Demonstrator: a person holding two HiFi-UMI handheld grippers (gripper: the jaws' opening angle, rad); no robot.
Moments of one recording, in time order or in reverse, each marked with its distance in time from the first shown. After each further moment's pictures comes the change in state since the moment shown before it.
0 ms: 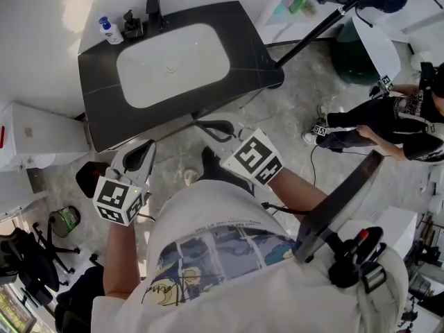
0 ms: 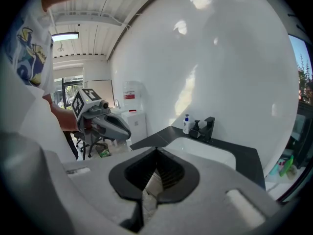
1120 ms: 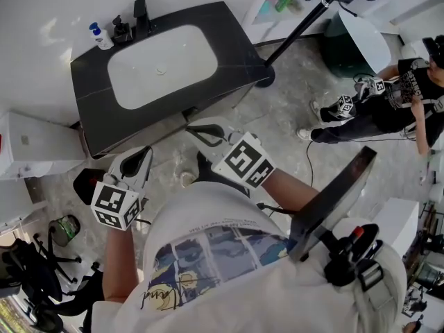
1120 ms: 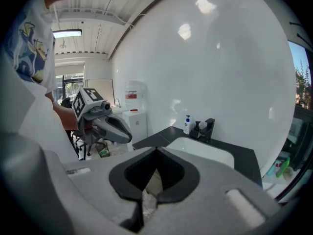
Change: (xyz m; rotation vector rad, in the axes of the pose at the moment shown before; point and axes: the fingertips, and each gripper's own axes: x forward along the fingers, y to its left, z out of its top) left arm -0.011 -0.027 -0.014 0.017 0.018 -0.039; right arm -0.017 0.027 -0.004 -0.025 -0.007 -0.017
